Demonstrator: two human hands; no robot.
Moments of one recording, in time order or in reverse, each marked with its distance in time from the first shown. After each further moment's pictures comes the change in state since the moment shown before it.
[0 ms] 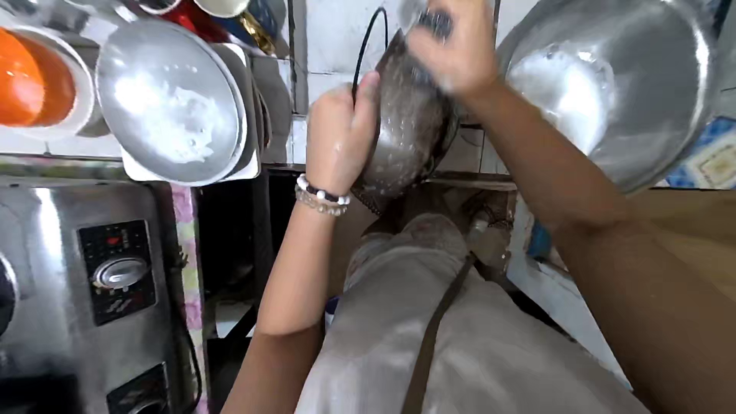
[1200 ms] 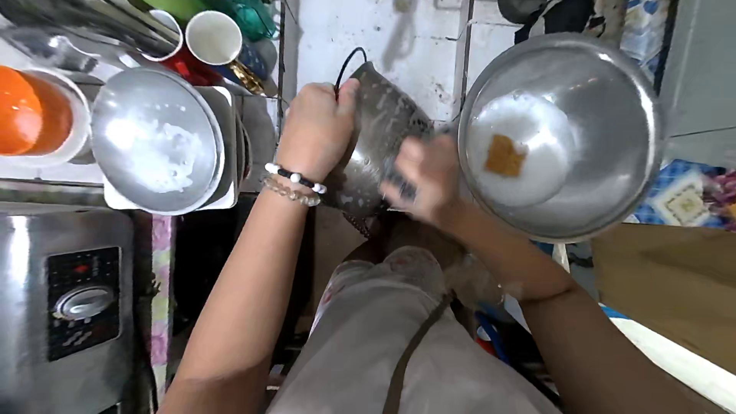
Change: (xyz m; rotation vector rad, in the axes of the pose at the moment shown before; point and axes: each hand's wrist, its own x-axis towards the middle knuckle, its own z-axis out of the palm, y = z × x) left_hand 0.051 0.049 0.003 0.220 -0.118 -0.125; right_hand -0.089 0.020 0.016 -0.077 0.411 -0.531
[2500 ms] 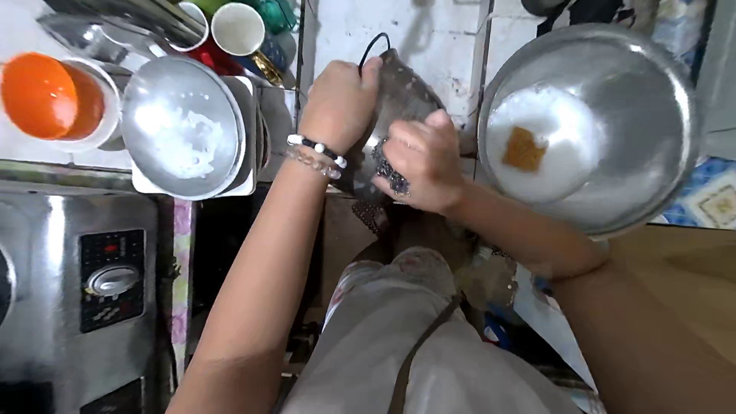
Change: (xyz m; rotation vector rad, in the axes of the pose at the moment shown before) left_hand 0.010 0.002 -0.006 -0.002 -0.018 0.029; right_hand 0.034 -0.009 0.008 0.008 -0.129 -0.053
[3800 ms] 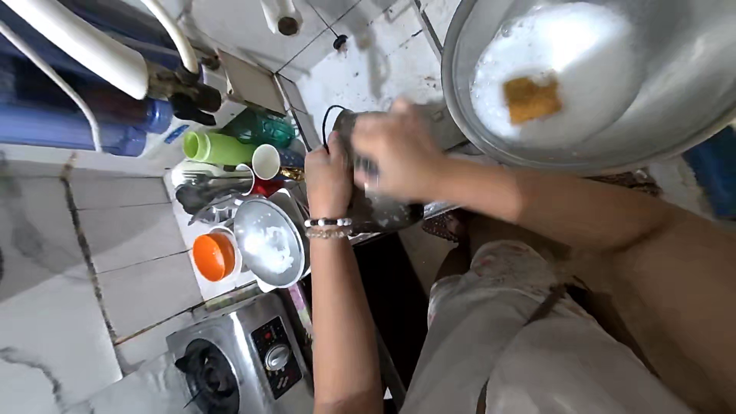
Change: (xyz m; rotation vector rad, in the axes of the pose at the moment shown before) left_hand -0.004 0.016 0.013 0.070 0.154 -0.001; right_hand 0.021 0.007 -0.011 0.109 -0.020 0.323
